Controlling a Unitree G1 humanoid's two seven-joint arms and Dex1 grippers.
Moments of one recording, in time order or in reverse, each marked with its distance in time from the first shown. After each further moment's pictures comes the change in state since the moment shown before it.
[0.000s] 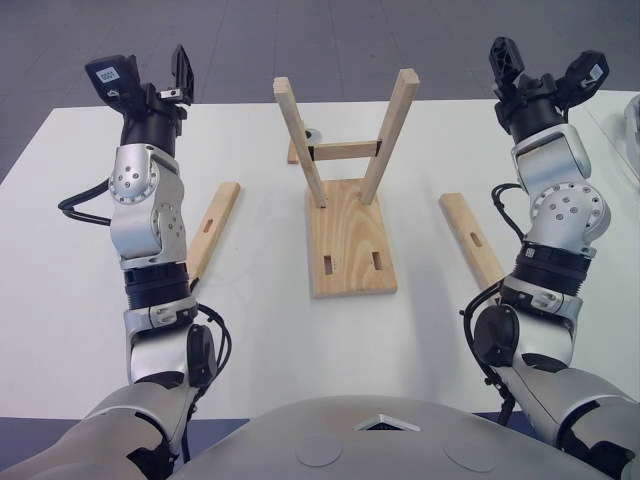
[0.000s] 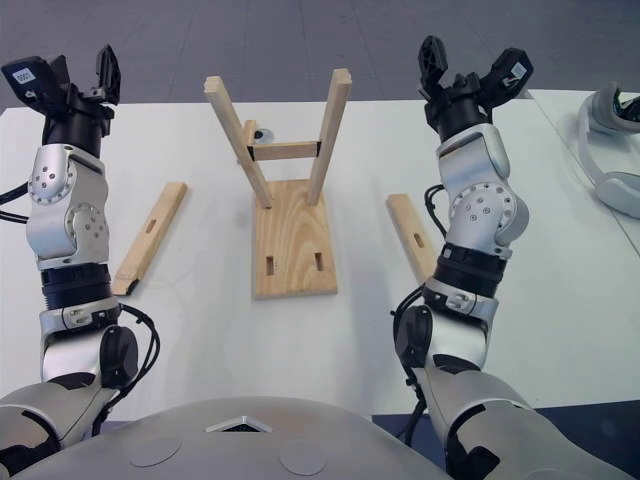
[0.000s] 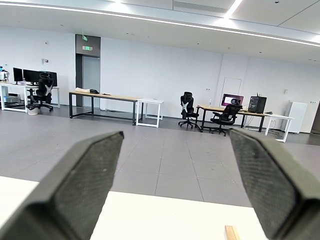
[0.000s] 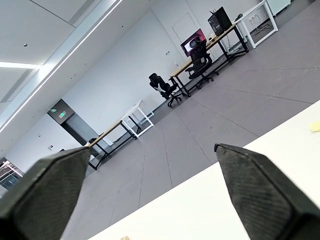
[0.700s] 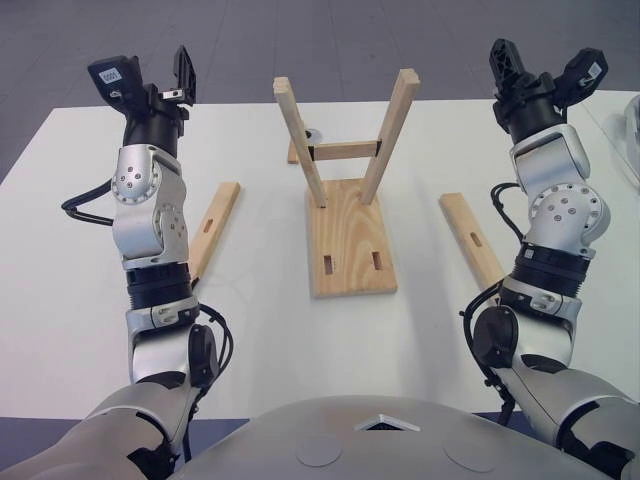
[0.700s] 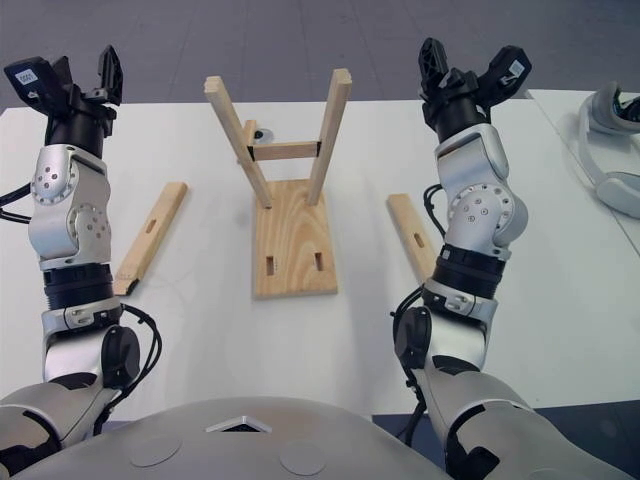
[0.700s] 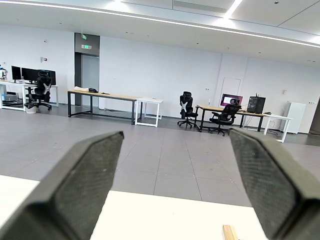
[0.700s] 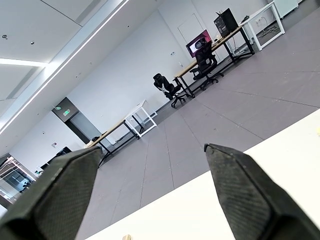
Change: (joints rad) left arm 0.000 -0.006 0.000 0.000 0.000 0.000 -0.001; right arm 0.001 0.003 0.004 -0.007 -0.010 0.001 0.020
